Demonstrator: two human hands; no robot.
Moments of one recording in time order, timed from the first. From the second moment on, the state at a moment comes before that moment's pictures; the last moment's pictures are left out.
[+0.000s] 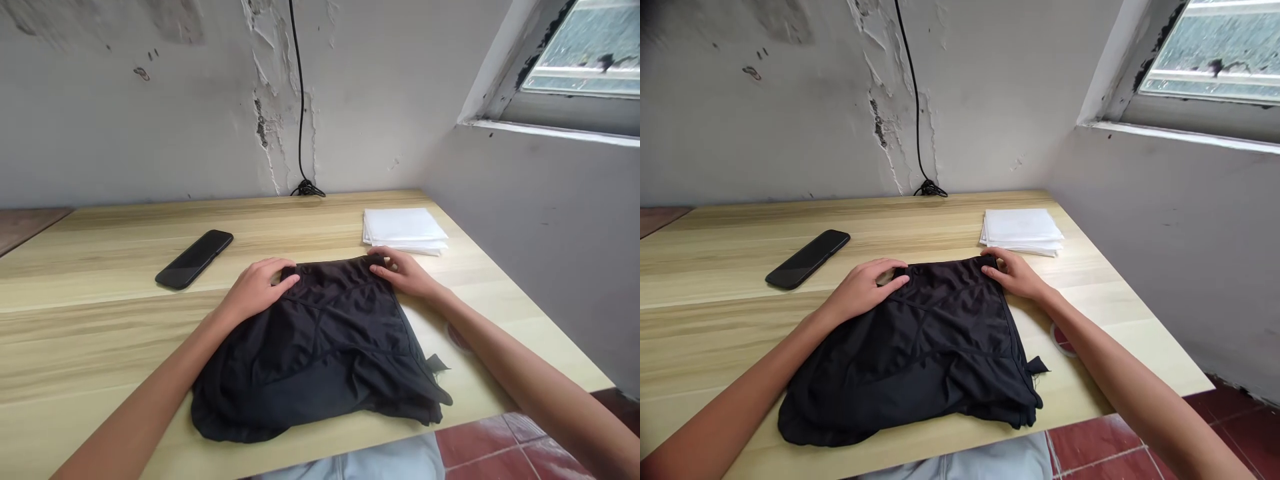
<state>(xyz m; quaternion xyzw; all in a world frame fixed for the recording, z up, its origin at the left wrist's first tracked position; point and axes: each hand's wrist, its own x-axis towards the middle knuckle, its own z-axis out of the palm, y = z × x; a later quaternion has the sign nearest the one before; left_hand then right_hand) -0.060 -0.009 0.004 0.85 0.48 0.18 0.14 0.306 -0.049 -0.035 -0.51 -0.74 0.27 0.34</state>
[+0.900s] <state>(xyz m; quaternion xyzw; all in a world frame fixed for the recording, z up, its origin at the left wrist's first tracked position) -0.052 0.004 0.046 0.83 0.40 0.22 0.31 0.323 -0.057 -0.016 -0.46 -0.70 0.32 0.45</state>
